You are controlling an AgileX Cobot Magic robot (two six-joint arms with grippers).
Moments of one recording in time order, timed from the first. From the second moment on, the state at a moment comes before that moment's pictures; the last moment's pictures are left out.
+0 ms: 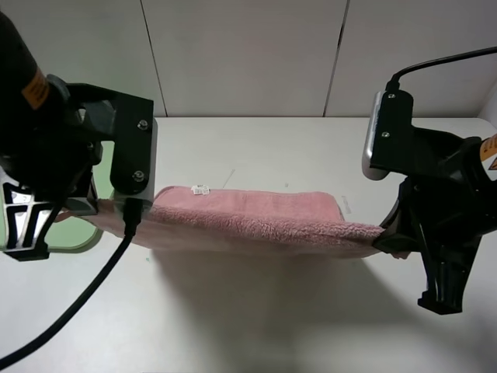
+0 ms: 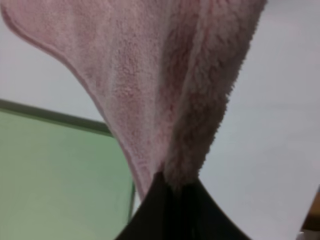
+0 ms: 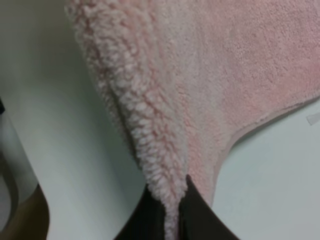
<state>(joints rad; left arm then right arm) -0.82 1.36 -1.03 0.25 1.16 0.53 0.70 1.12 -0.70 0.03 0.92 -0.59</state>
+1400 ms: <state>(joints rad) -0.65 1.57 -1.04 0.24 1.01 0.58 0.61 1.38 -0.86 0.05 0.92 -0.71</state>
